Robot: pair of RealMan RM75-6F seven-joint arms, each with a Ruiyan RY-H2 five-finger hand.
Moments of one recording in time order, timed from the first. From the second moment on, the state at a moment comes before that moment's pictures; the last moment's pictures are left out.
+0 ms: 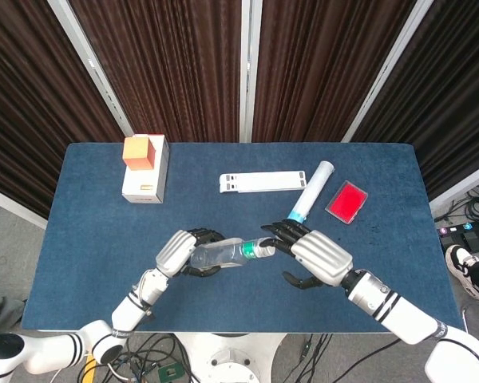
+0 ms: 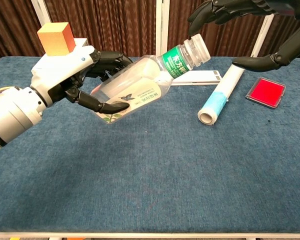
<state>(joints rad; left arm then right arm) -0.64 -1.78 -0.08 -1.27 1.61 1.26 -0.42 0.71 -0.91 0.13 -2.05 -1.55 0.86 0.19</state>
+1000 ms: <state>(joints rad) -0.63 -1.76 -0.08 -1.32 1.60 1.27 -0.44 0.70 -1.10 0.17 -1.96 -1.46 0.98 0.01</state>
